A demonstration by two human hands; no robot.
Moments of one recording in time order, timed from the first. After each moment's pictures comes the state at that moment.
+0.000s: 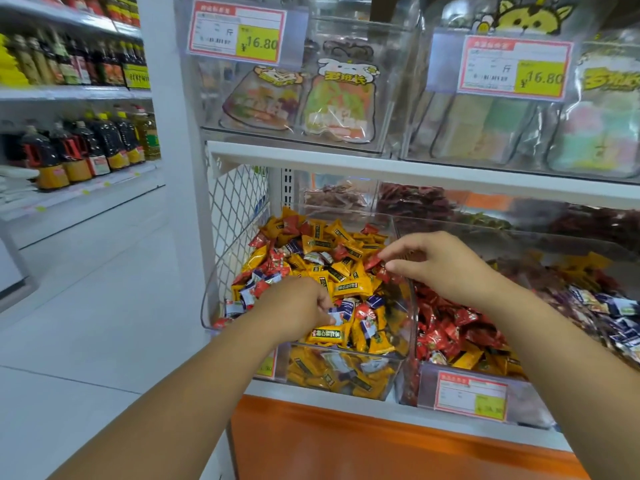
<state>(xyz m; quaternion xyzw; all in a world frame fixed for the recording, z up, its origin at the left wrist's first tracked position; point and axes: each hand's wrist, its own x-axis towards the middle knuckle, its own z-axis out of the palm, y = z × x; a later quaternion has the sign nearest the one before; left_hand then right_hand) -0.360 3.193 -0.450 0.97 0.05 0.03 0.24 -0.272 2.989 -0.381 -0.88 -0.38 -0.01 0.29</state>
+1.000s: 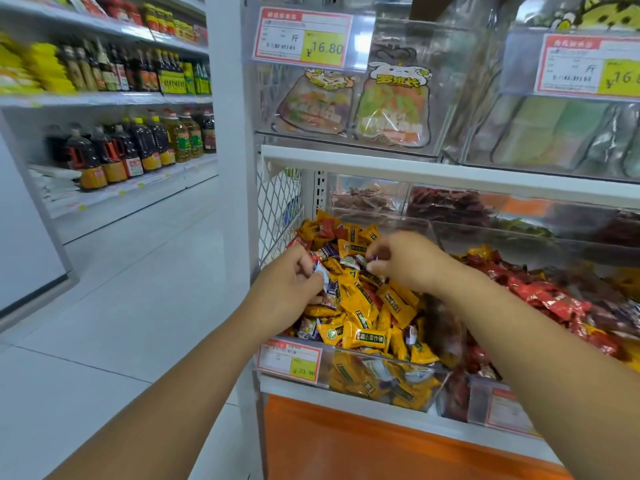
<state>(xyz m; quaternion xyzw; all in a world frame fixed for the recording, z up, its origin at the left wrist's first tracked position) -0.398 3.238 -0.440 0.83 0.11 0.21 0.51 -0.274 3.082 -0.386 -0.92 -0.37 0.01 0.12</state>
